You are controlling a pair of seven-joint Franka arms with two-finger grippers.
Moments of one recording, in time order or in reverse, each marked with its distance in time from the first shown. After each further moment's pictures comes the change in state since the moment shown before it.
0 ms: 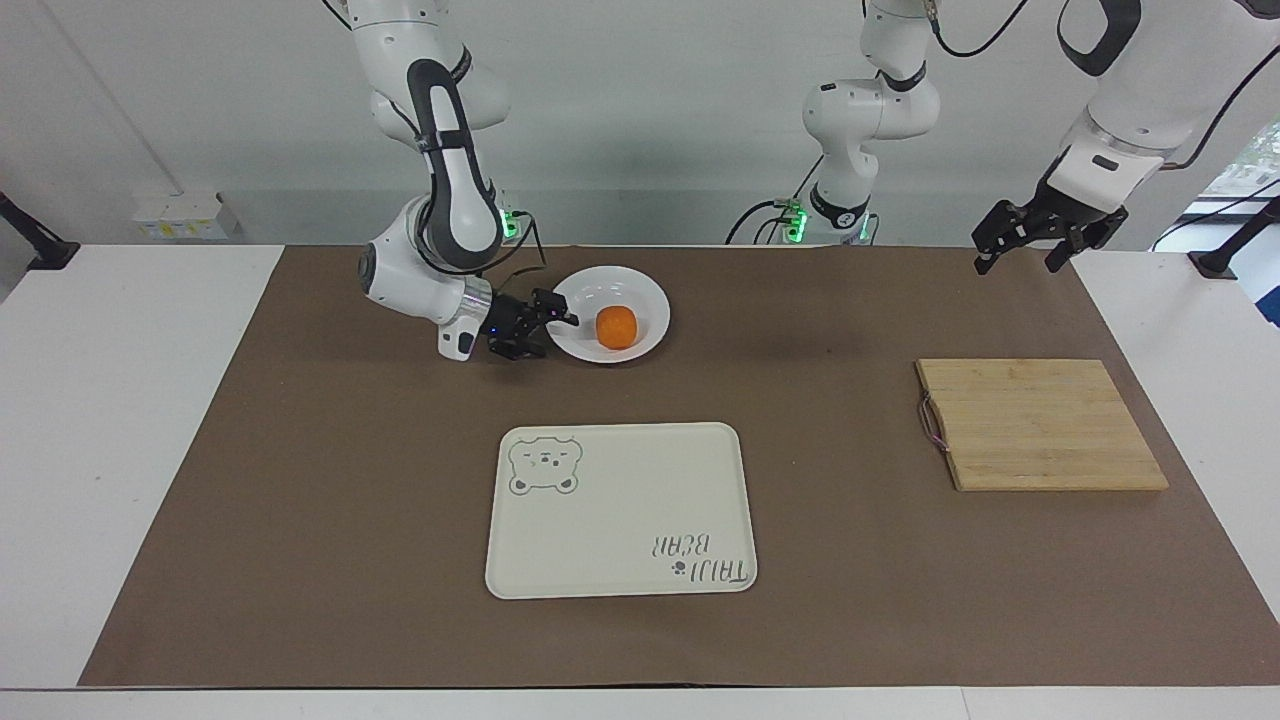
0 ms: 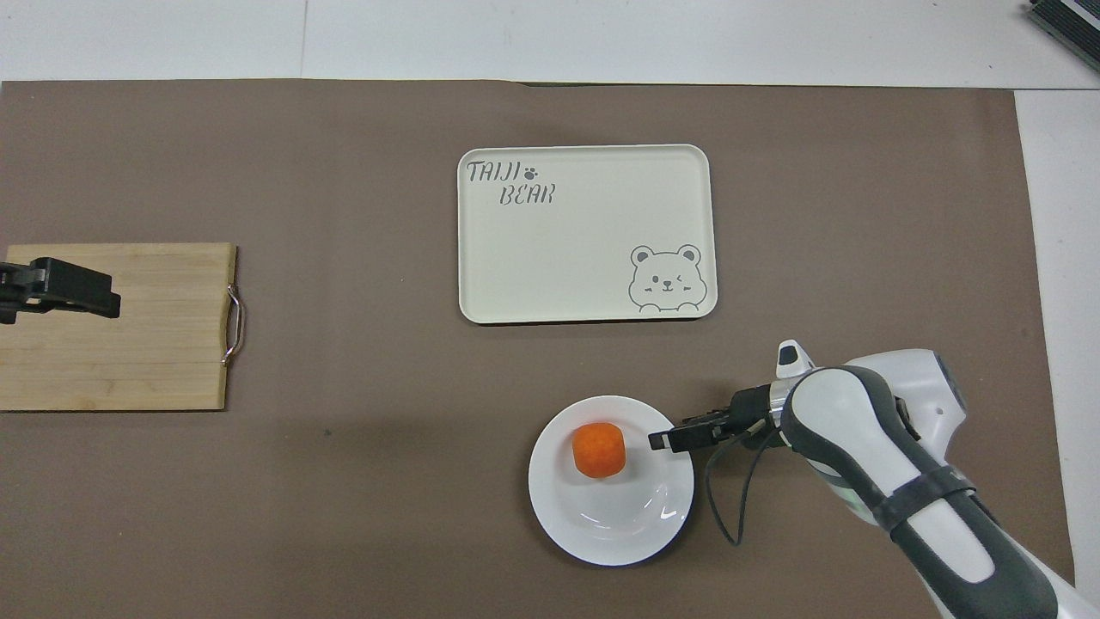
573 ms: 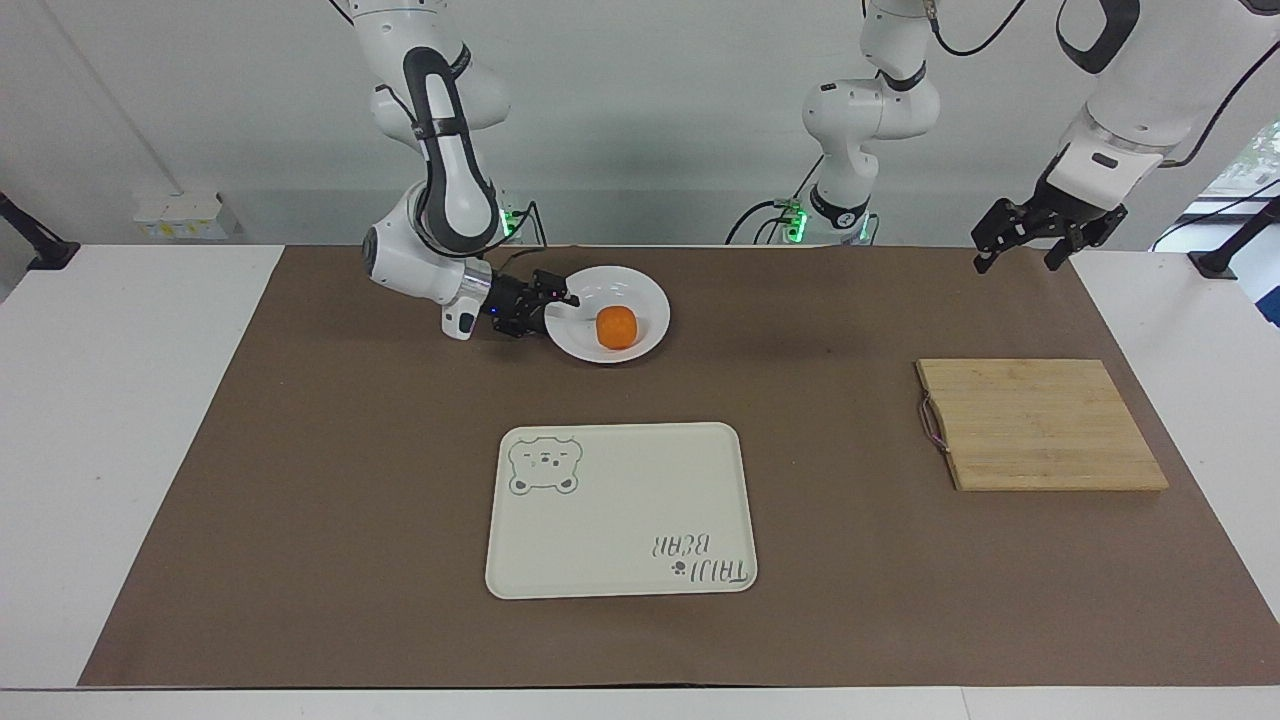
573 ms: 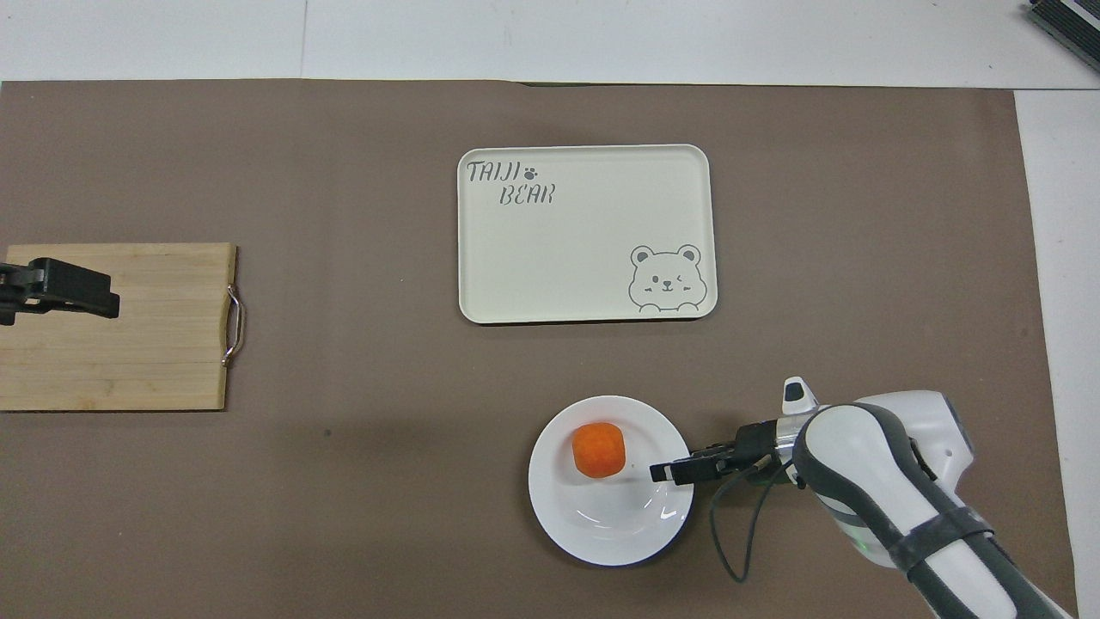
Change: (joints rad) left arm 0.002 -0.001 0.005 -0.001 0.000 0.002 -0.012; right arm 0.002 -0.085 0.000 -0.116 0.065 -0.007 -0.001
